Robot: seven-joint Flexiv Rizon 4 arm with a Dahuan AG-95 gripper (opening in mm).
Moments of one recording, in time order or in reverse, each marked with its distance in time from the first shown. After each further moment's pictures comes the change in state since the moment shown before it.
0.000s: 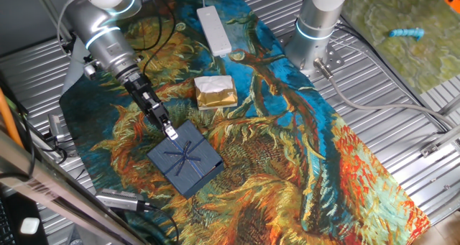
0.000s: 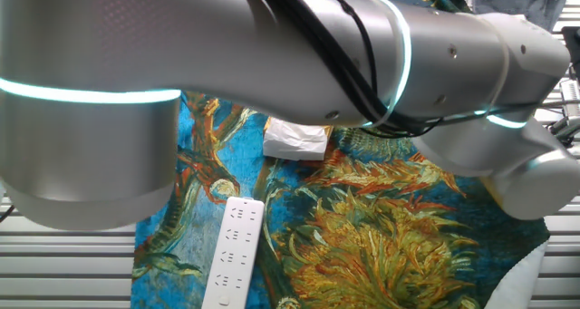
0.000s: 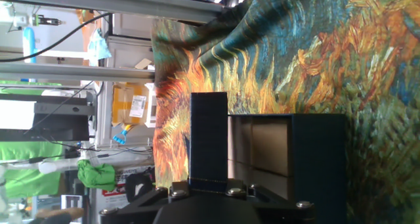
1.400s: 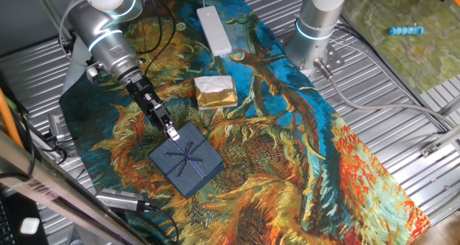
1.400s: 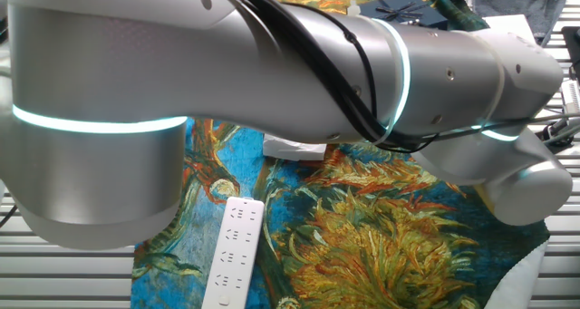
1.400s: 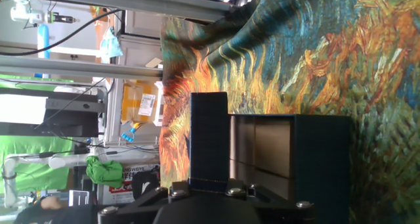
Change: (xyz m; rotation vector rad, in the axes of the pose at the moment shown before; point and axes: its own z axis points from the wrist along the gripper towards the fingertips) arm 0.000 -0.007 0.007 -0.020 0.000 -0.038
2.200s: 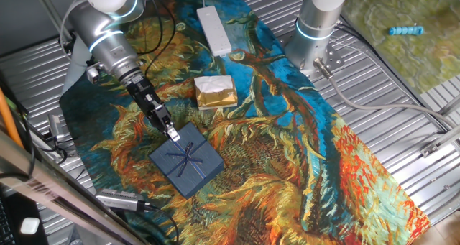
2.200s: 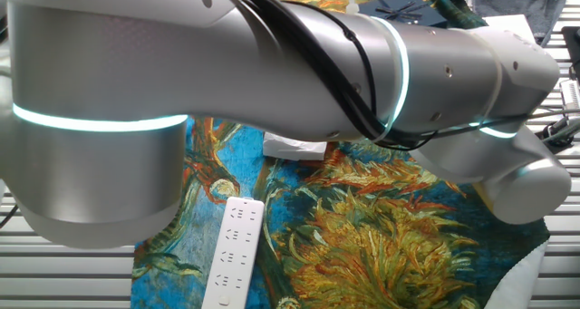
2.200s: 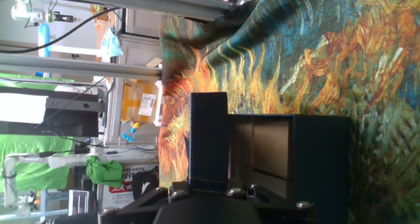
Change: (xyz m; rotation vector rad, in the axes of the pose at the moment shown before) arm 0.000 -0.005 -0.002 0.012 0.003 -0.023
